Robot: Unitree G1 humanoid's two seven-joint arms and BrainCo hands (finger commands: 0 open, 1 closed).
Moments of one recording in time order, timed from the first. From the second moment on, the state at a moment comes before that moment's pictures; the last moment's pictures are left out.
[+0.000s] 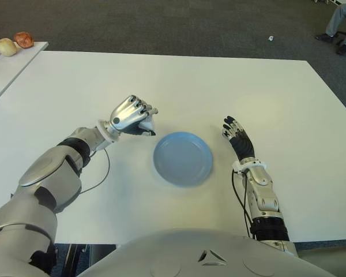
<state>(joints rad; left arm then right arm) -0.75 0.55 -0.95 1.14 1.14 -0.55 1.40 0.06 -0.09 -0.07 0.11 0.08 0.01 0.15</state>
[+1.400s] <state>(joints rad) -0.77 0.57 -0.86 1.00 1.11 -0.69 1.30 0.04 -0.08 -0.07 0.15 0.08 0.00 0.14</state>
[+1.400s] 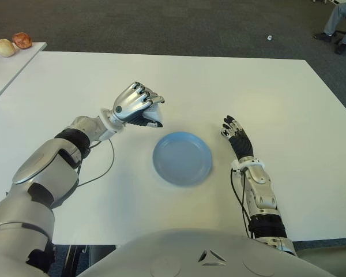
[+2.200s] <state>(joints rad) -0.69 0.56 -0.80 0.82 1.07 -0.81 1.09 0.03 -0.08 -0.06 0.17 0.08 -0.01 0.13</state>
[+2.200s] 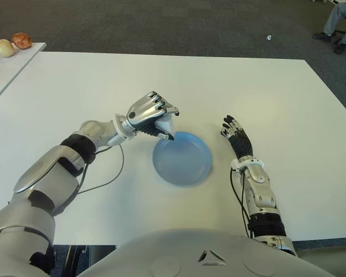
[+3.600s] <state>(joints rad) -0.61 0.52 -0.75 0.70 1.06 -0.88 0.88 0.02 -0.07 -0.06 0.17 0.08 -0.01 0.11</state>
